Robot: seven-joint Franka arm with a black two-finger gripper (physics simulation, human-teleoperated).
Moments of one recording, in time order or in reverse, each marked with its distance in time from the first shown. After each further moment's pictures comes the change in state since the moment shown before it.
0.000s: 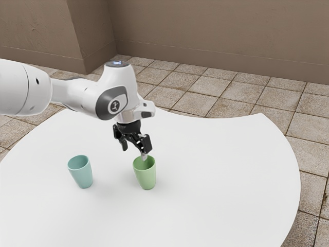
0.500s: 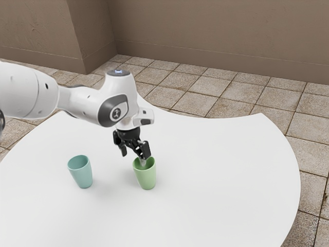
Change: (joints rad) arm 0.012 0.064 0.002 0.000 -0.002 0.036 0.019
